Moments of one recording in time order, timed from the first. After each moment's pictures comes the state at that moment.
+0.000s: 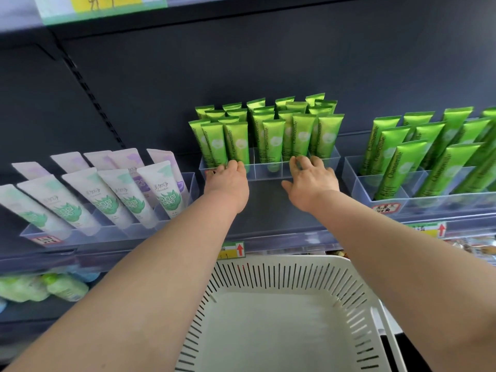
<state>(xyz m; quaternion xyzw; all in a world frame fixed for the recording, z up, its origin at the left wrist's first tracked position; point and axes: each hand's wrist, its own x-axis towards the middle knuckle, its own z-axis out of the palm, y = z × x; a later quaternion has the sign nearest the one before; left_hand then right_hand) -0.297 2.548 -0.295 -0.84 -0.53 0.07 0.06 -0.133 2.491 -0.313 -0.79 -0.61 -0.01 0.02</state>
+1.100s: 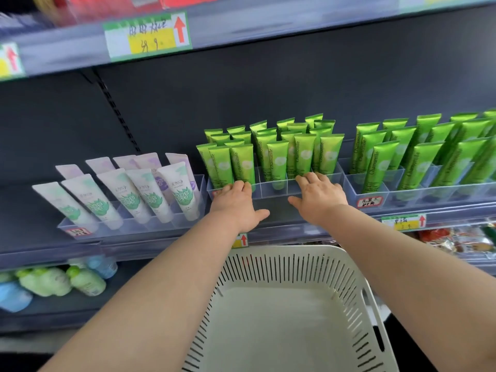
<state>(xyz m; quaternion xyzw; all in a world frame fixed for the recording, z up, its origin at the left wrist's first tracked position) -0.319 2.485 -0.294 -0.86 -0.51 0.04 0.00 -0.136 2.429 -0.307 -0.78 -0.62 -0.01 0.05</state>
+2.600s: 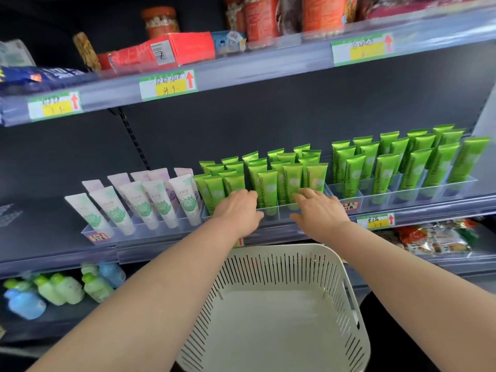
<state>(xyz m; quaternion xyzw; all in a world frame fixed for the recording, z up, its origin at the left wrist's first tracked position) -0.317 2.416 -0.248 -0.87 -0.48 -0.03 0.02 -0.140 2.350 -0.284 -0.75 -0.66 -0.04 0.09</state>
